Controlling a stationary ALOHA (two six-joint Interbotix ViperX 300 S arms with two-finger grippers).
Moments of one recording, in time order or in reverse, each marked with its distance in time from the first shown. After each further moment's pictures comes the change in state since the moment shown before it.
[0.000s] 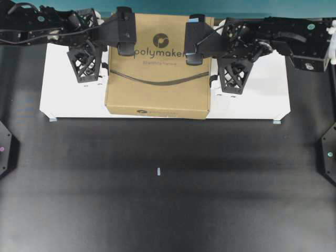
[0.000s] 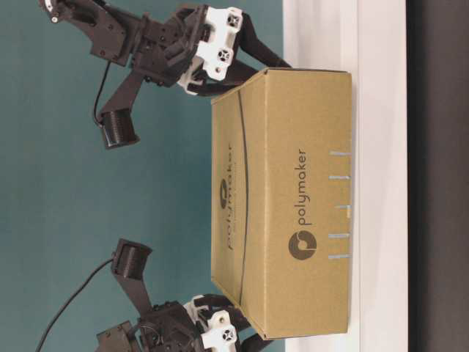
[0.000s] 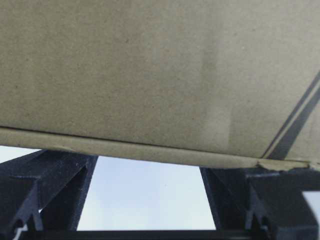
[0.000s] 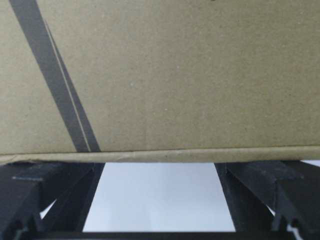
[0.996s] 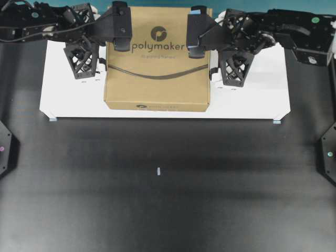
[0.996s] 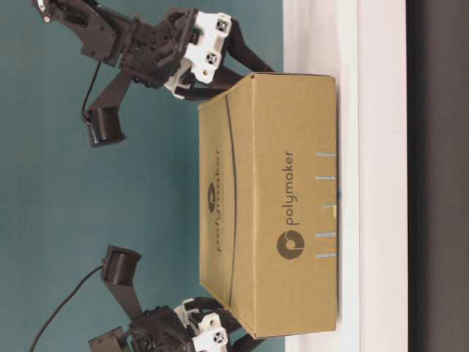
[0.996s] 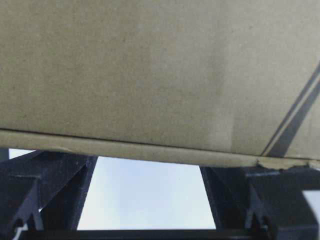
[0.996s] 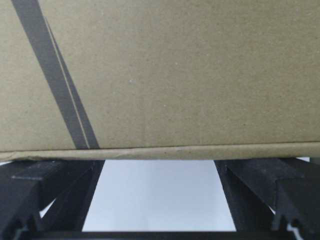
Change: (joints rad) left arm 0.018 -0.031 0.009 -0.002 0.011 0.015; right arm -0.040 -0.023 -0.008 0.002 -0.009 -0.046
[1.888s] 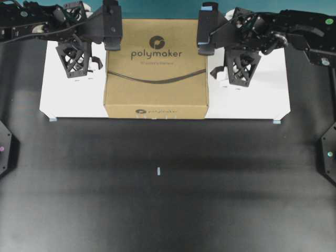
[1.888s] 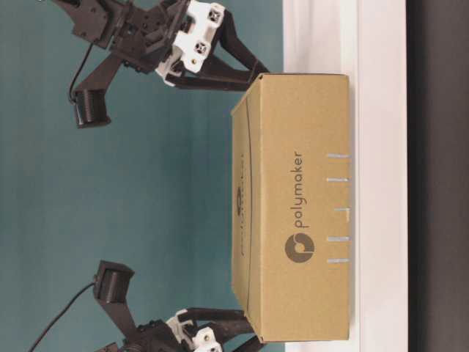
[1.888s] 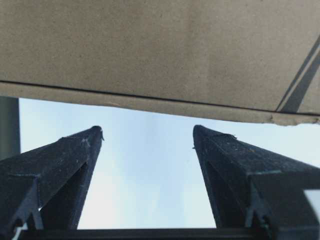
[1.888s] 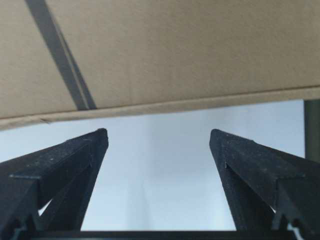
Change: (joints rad) left arm 0.034 -0.054 0.040 -0.005 0.011 0.052; right arm -0.029 -0.061 0.055 0.012 -0.032 0.002
